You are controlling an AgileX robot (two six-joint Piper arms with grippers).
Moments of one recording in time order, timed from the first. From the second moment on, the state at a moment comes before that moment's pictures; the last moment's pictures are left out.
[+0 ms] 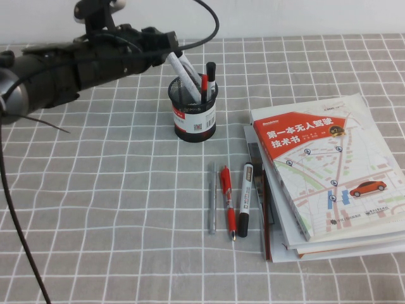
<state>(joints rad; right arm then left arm) 0.04 -0.01 0.03 0.14 0.38 0.11 -0.30 1.92 -1.45 -1.71 0.39 1.33</state>
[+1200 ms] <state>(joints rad) 0.04 -0.01 0.03 0.14 0.38 0.11 -0.30 2.00 -1.46 -1.59 0.38 1.29</state>
